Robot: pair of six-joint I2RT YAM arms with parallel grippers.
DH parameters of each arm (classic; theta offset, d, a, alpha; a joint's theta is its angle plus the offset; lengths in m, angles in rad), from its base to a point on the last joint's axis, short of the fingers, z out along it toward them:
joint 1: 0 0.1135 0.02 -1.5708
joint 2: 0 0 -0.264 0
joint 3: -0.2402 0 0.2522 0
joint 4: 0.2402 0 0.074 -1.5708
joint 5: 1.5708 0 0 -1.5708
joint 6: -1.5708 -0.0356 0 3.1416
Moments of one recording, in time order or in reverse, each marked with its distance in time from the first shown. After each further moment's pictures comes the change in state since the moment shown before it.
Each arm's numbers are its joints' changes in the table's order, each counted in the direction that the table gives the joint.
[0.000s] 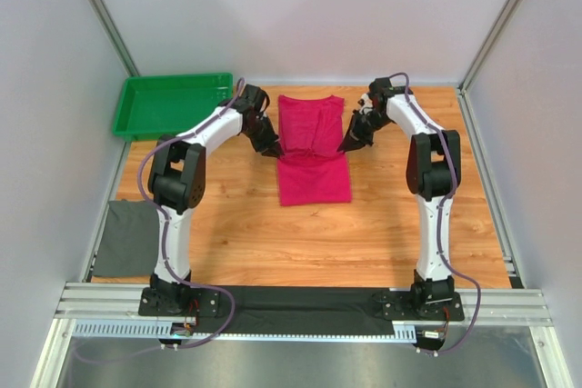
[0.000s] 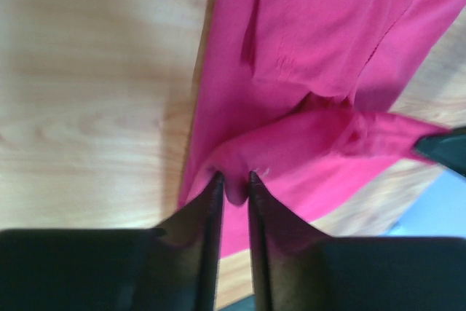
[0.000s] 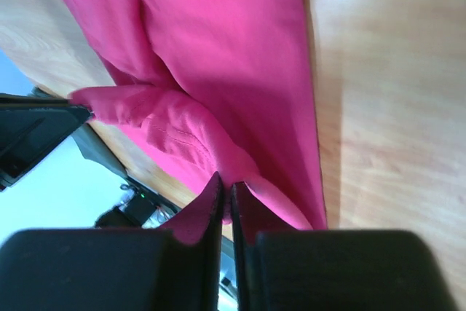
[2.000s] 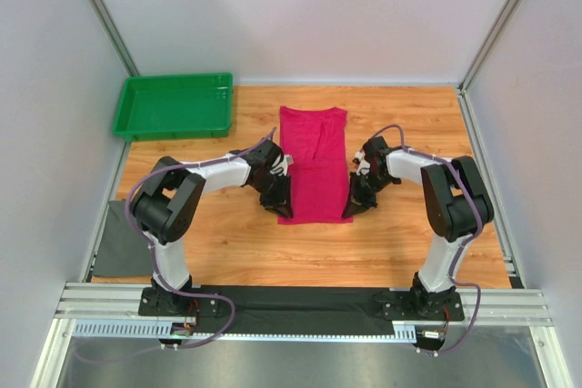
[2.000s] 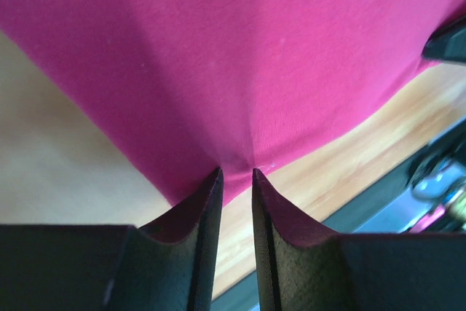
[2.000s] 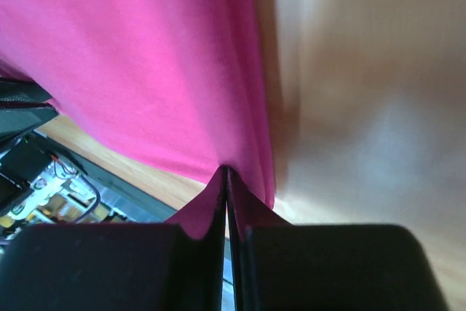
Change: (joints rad) left arm -0.205 -0.245 0.561 -0.226 0.148 -0.307; right arm 0.141 -0.431 0.870 -0.333 0.089 0.063
